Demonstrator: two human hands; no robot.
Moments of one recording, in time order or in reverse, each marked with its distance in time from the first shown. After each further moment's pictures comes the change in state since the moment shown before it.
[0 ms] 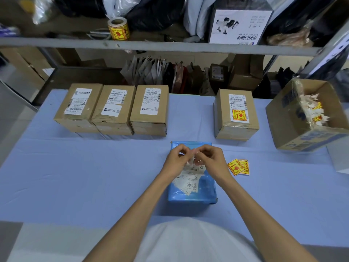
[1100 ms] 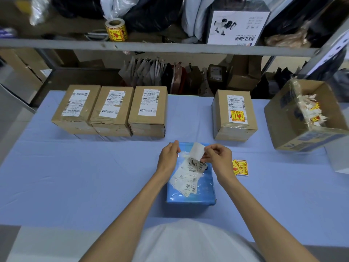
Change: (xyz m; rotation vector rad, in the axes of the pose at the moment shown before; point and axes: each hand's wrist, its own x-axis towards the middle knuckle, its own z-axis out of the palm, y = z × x) left_hand 0.009 0.007 -0.010 0.018 0.257 -0.159; right_hand 0.006 -0.003 -0.009 0.103 0.279 0.184
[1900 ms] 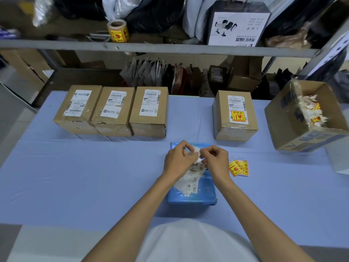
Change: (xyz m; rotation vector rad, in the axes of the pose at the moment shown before) left_hand -0.025 0.015 0.010 0.393 -0.080 0.241; right_hand -0.012 -0.002 0.011 -0.055 0.033 -0.029
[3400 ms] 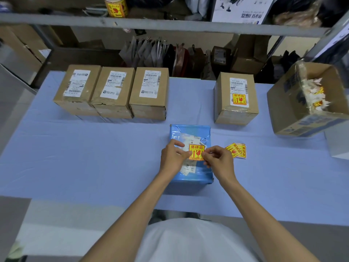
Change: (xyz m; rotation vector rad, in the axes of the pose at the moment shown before) left_hand -0.037 -0.027 0.012 -0.164 0.063 -0.231; right_hand -0.032 0.035 -0.034 -0.138 -0.103 -0.012
